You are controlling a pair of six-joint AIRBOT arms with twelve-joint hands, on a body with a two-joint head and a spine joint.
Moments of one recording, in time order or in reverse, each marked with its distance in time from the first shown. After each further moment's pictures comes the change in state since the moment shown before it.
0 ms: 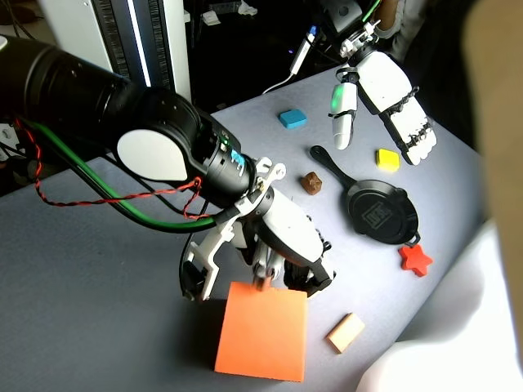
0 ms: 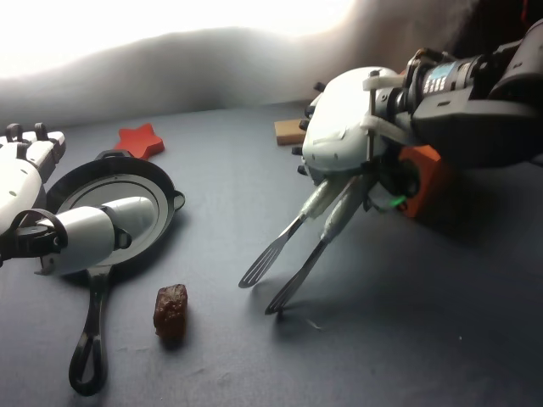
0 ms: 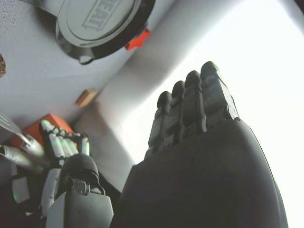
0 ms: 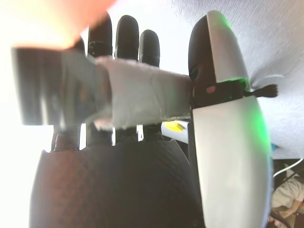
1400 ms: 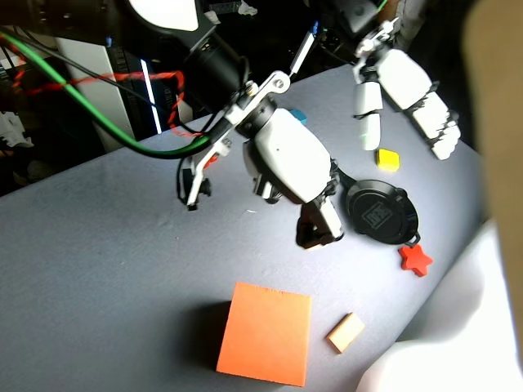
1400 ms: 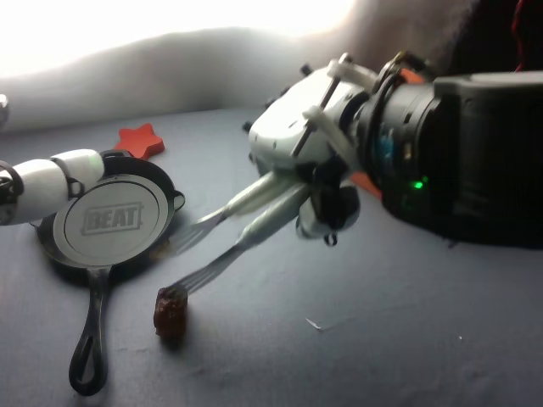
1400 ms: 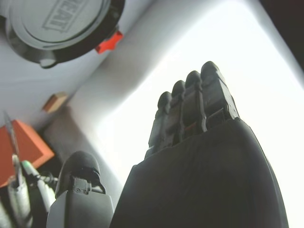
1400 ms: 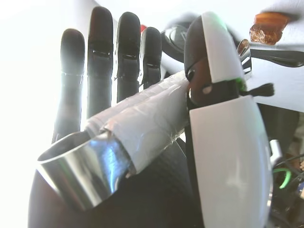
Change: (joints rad) left arm -0.048 0.014 0.100 -0.065 -0.012 -0.001; right arm 0.069 0.001 -0.350 -0.911 -0.319 1.329
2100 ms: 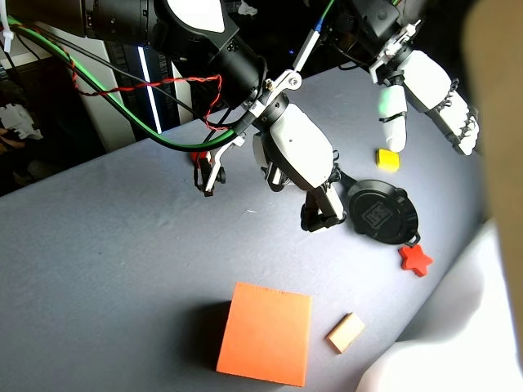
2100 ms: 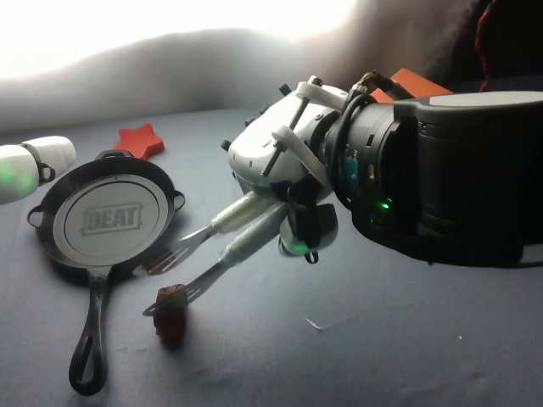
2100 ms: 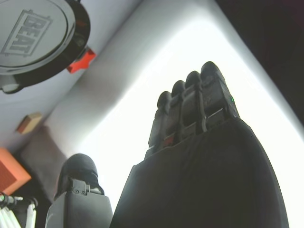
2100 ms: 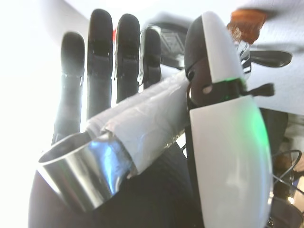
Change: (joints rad) left arm 0.002 0.013 0.066 -0.014 0.042 0.016; right arm -0.005 -0.053 0.003 0.017 -0.055 0.014
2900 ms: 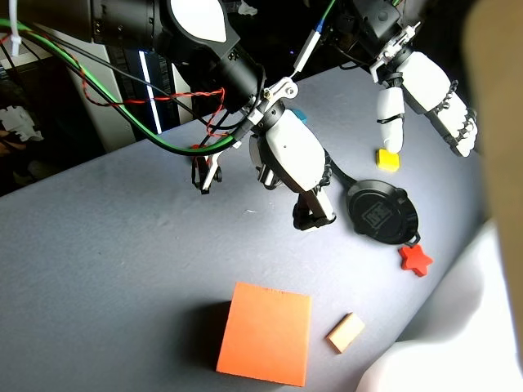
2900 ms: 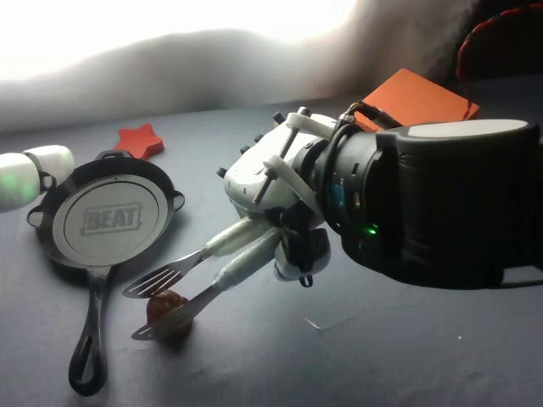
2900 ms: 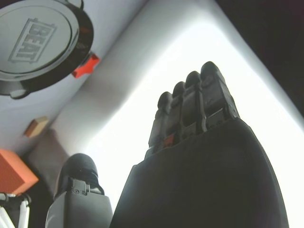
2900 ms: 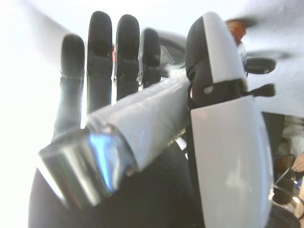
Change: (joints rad) left arm 0.011 0.000 -0.004 -0.003 0.011 0.026; right arm -0.044 -0.037 0.019 -0.024 0.005 0.021
